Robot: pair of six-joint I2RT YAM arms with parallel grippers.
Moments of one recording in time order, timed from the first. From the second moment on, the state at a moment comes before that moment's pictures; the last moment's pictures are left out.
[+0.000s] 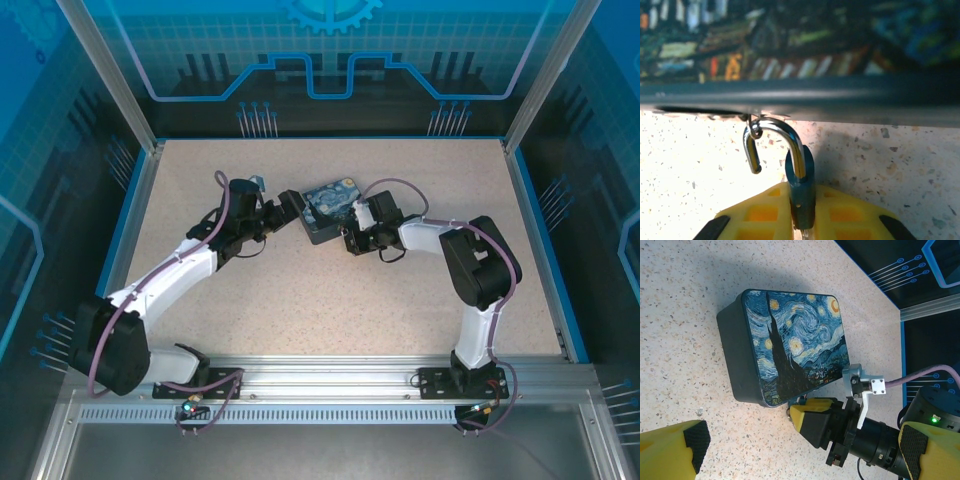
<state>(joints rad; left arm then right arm) -0.38 1.34 0.94 -0.21 0.16 -0.93 0.43 1.91 1.06 -0.15 -0.34 0.18</state>
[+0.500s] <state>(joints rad) -0.38 1.49 1.08 -0.29 0.15 -0.82 0.43 1.87 1.04 -0.14 -0.37 0.32</state>
